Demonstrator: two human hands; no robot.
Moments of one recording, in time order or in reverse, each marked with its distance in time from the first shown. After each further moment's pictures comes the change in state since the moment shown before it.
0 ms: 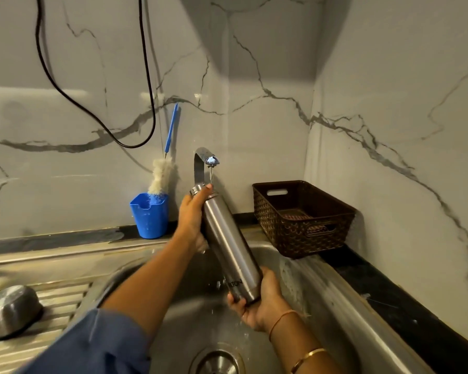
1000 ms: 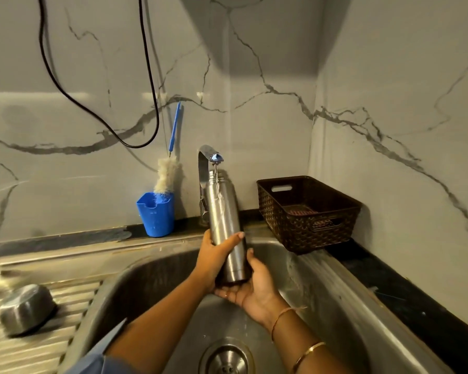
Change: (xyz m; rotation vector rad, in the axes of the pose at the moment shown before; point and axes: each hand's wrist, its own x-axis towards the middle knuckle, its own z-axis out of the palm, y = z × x) left_hand -0.034 -0.066 -0.023 0.276 -0.119 -0.020; right_hand 0.009 0.015 0.021 0.031 -0.244 -0.219
